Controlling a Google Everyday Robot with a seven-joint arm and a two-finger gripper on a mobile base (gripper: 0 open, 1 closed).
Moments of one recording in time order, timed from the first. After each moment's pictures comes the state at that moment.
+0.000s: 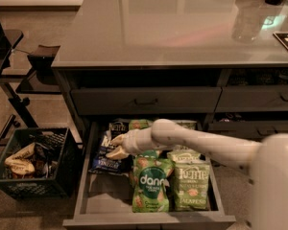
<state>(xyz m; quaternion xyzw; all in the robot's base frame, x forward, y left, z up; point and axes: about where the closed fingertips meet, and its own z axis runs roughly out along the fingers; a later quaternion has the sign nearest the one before) 0.605 0.122 0.503 -0.61 0.63 0.27 0.40</state>
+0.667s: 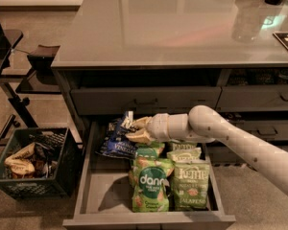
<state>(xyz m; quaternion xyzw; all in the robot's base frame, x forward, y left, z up) 0.597 0.033 0.628 -0.56 0.60 0.31 0.48</state>
